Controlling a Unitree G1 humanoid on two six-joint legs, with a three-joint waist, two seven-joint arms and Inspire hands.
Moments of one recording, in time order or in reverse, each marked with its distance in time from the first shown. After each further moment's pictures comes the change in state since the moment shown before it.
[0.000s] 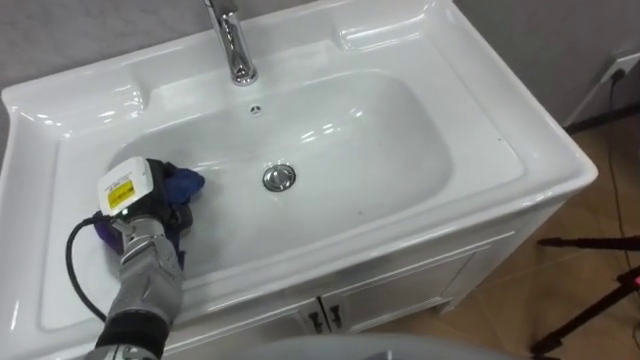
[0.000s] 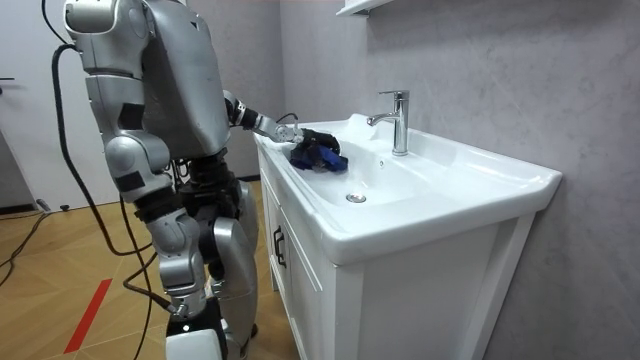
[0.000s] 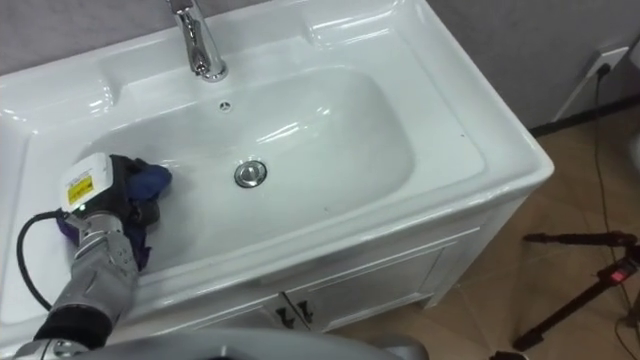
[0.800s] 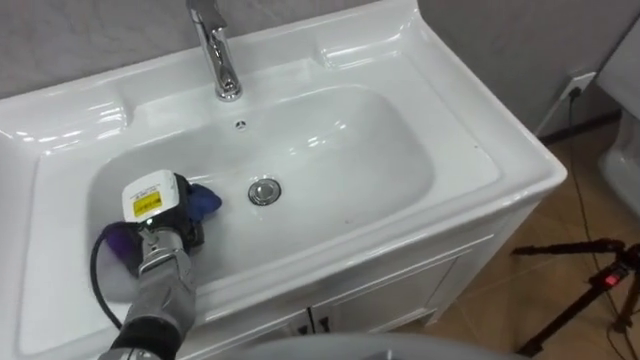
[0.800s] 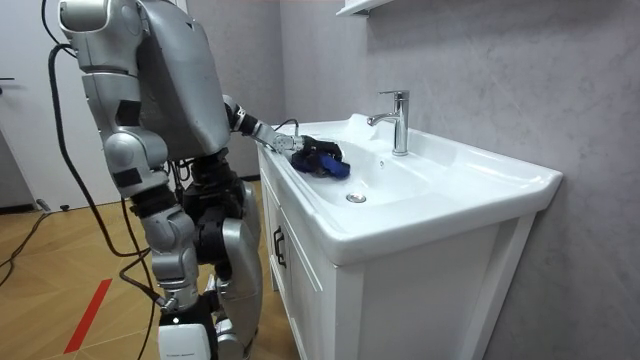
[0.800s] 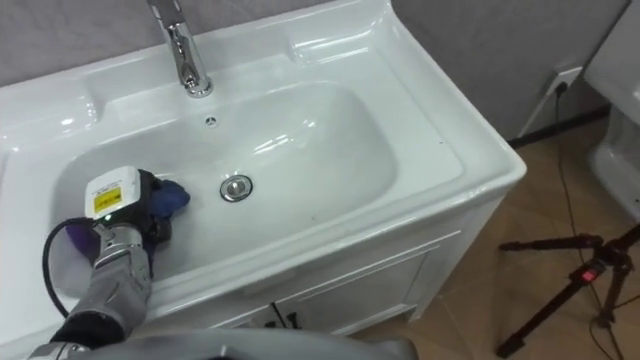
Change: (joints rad) left arm -0.037 -0.020 -0.121 0.103 -0.059 0.035 0.007; right arm 0.024 0.058 0.042 0.103 0.158 -0.032 -0.006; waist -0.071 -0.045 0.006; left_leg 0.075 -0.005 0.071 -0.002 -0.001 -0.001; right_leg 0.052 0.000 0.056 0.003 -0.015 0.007
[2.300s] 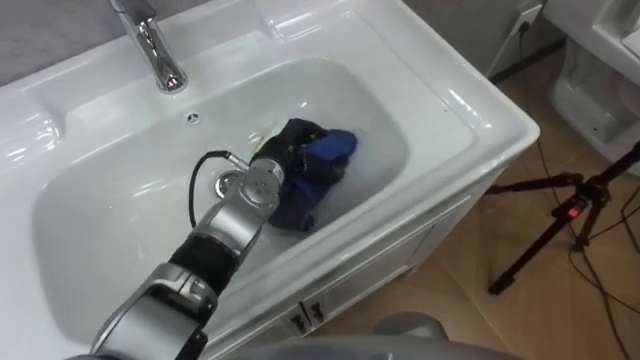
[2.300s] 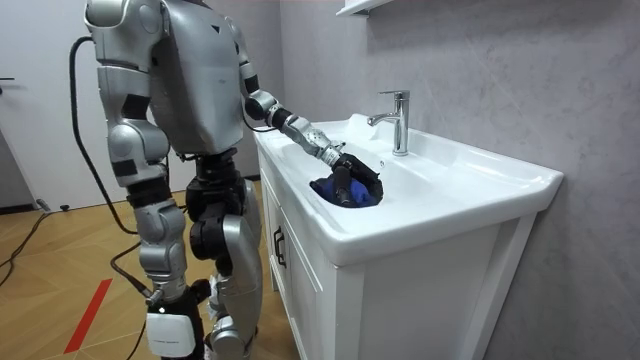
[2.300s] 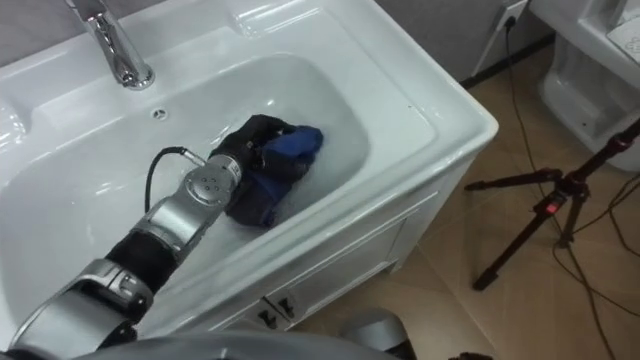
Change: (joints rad) left arm -0.301 -0.070 -0.379 -0.207 -0.847 0.032 -0.368; right arm -0.062 -0.026 0.040 -0.058 -0.017 -0.004 0.116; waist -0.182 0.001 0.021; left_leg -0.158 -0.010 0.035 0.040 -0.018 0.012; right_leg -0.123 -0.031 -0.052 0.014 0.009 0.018
